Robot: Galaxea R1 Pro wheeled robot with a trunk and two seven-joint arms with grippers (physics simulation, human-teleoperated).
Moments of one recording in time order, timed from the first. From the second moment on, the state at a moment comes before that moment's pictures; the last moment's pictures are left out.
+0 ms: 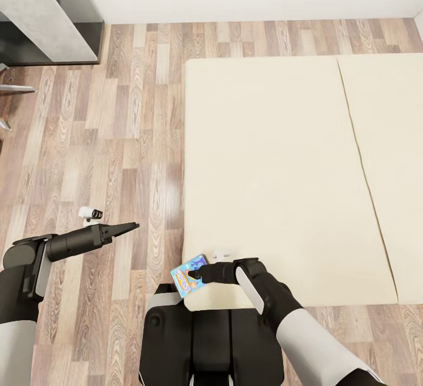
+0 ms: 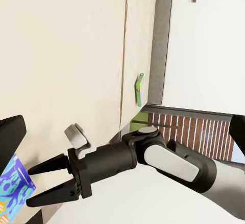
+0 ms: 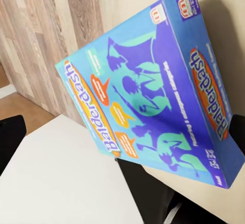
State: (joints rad) left arm -0.64 0.22 0.36 -1.27 0.03 0.99 -1.57; right arm -0.73 0.16 0.36 -0.74 -0.35 0.63 0.31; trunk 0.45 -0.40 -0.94
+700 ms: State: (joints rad) left arm -0.64 0.22 0.36 -1.27 0.03 0.99 -1.57; right arm -0.73 0.16 0.36 -0.74 -0.35 0.63 0.30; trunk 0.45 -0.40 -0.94
